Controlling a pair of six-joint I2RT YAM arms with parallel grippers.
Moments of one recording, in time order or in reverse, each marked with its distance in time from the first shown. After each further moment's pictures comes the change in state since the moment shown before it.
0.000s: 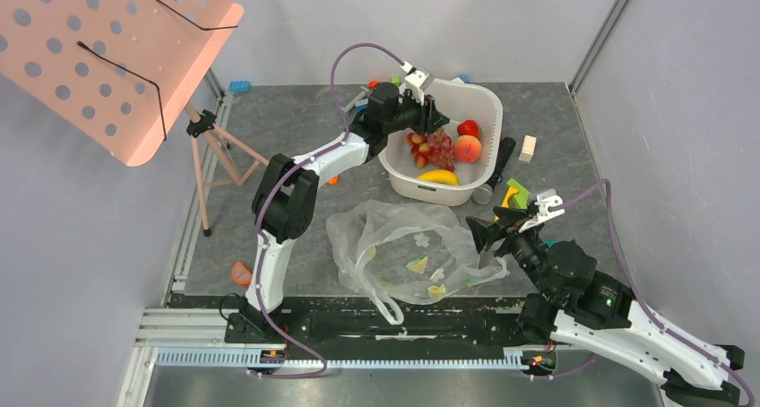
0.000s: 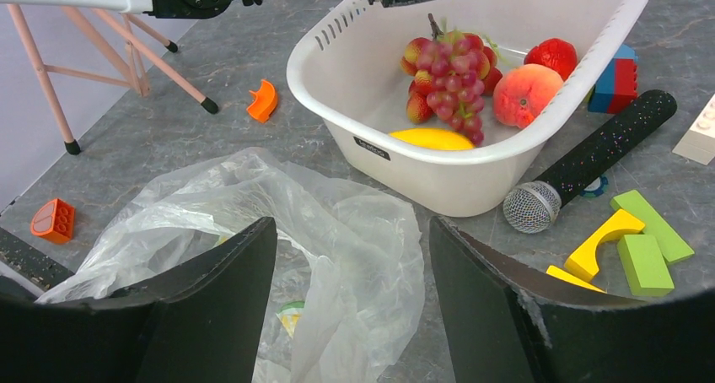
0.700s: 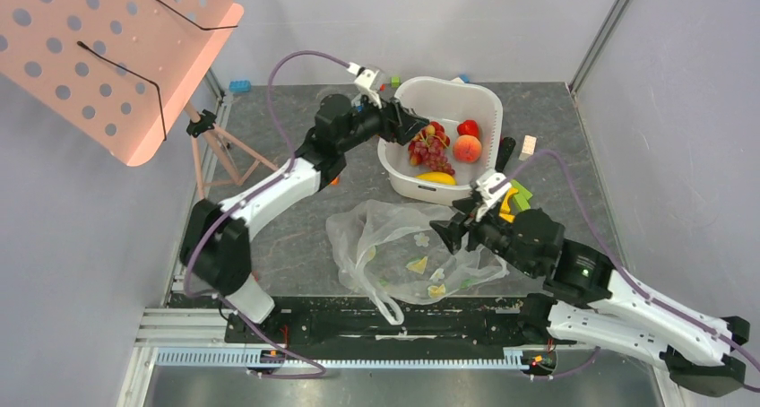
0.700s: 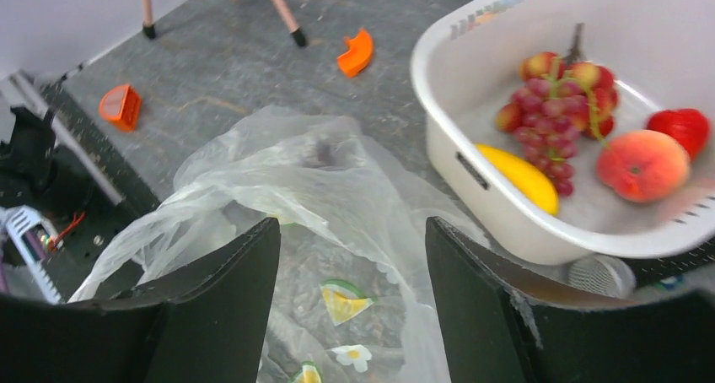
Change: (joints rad) left arm 0.020 -0.470 -0.396 0.029 -0.080 -0.182; right arm 0.000 0.310 0.230 -0.024 -0.277 -0.136
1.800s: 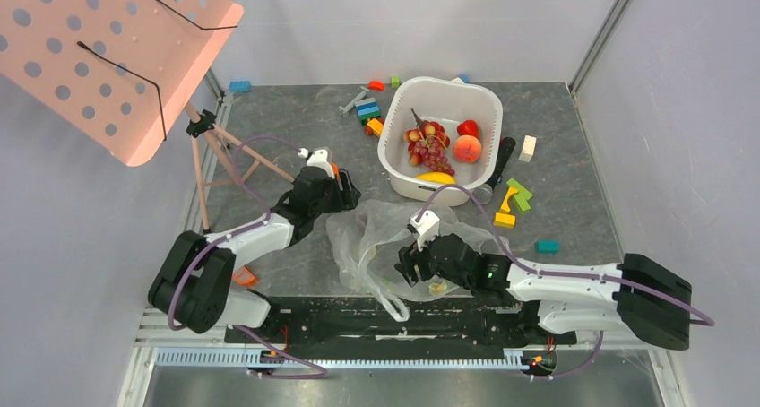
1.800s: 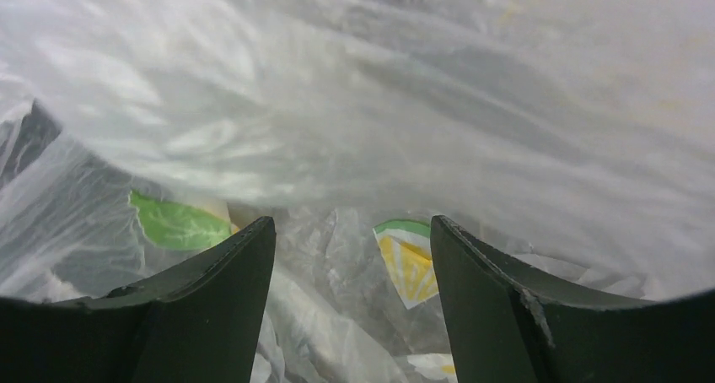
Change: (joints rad) left arm 0.098 -0.362 -0.732 -0.142 -0.437 -0.125; right arm 0.093 0.488 -0.394 0.551 -0.094 0.186
